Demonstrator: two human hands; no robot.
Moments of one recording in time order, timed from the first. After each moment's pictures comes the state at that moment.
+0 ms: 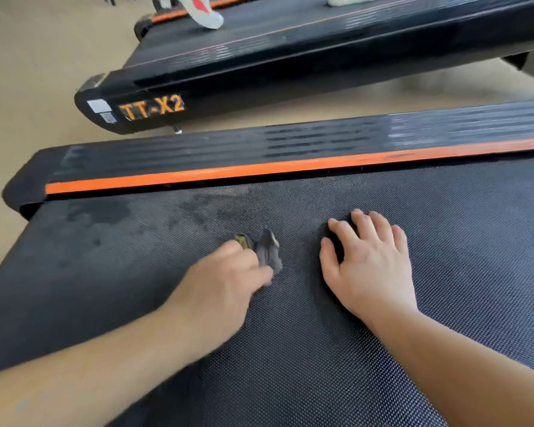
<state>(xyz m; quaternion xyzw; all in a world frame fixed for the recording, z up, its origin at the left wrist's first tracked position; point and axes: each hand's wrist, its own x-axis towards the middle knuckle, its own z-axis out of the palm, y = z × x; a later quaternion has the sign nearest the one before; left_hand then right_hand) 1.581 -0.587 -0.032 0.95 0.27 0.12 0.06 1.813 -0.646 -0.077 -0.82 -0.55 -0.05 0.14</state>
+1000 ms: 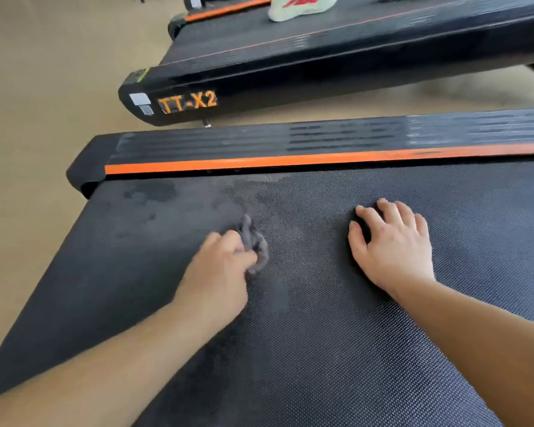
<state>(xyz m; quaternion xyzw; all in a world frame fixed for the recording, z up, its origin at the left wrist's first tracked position) 1.520 -0.609 -0.040 0.89 0.44 0.10 0.05 1.811 -0.647 -0.075 -0.82 -0.56 -0.05 0.12</state>
